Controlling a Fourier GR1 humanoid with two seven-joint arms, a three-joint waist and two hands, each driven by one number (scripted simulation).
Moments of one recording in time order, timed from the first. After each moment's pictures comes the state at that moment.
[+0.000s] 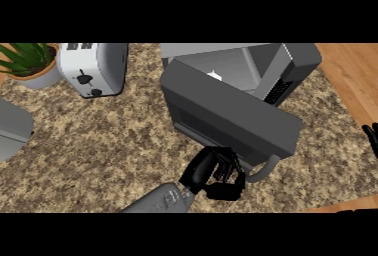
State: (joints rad) left arm -0.54 0.01 -0.95 -0.99 0.28 0.45 -0.23; right arm 0.13 -0.31 -0.29 -1.61 -0.11 0.47 -0.64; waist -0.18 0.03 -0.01
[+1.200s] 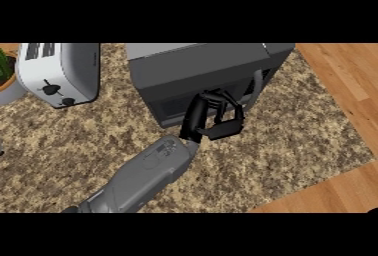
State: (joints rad) left arm -0.83 0.00 -0.76 -0.86 0.68 0.58 -0.40; right arm 0.01 -0.45 -0.29 -1.70 -0.31 0.57 -0.47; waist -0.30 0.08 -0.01
